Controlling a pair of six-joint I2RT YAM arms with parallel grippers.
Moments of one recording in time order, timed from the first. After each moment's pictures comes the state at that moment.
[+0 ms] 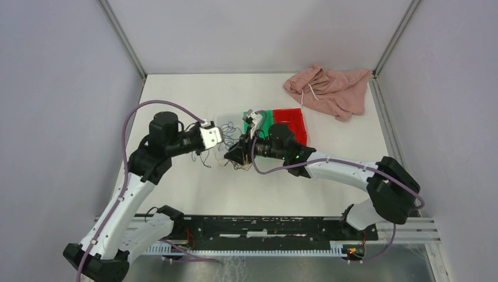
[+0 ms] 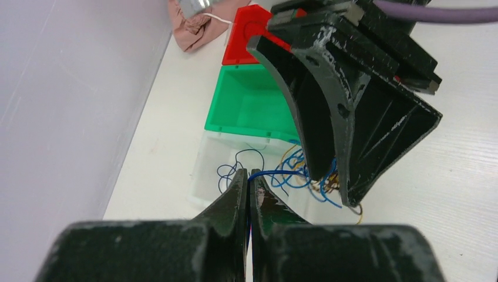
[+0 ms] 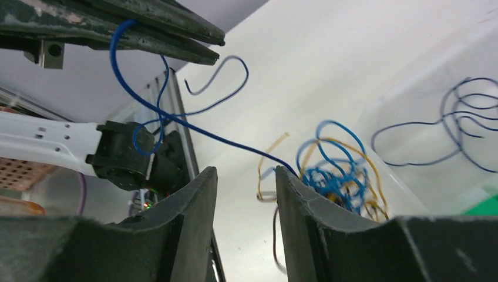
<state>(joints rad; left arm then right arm) -0.41 0.86 0.98 -0.52 0.58 0.77 0.92 1.53 0.88 0.52 -0.38 0.49</state>
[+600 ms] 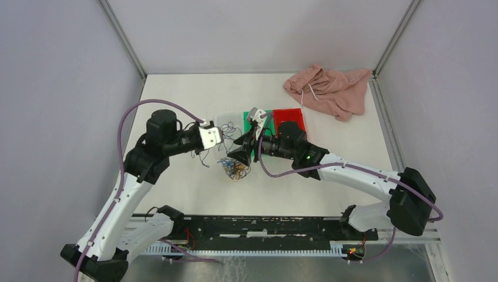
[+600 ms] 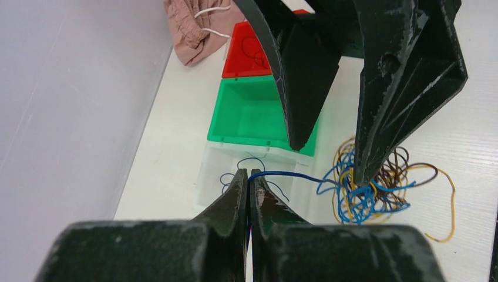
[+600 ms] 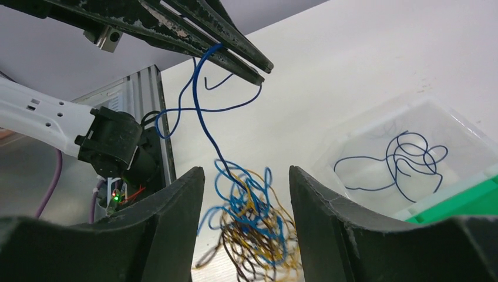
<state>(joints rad) -0.44 0.87 1.05 -0.58 0.59 0.79 0.93 1.34 0.91 0.31 -0.34 0.19</state>
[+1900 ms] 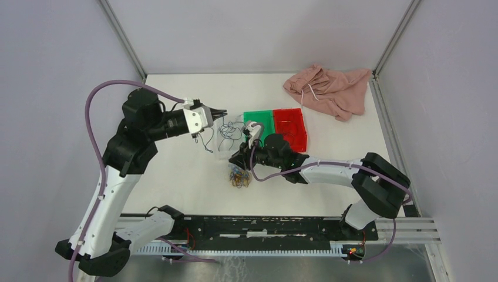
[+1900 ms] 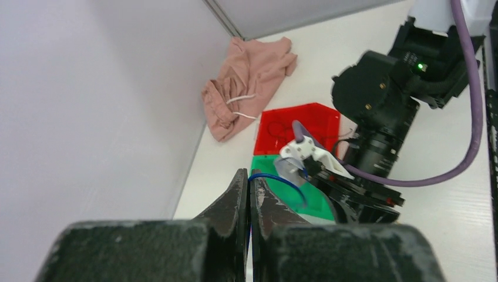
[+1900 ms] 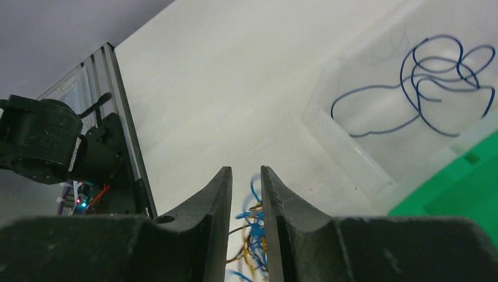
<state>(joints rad) -0.46 0.98 1.41 -0.64 0.71 0.70 0.95 1.58 0.82 0.55 -0.24 0.32</state>
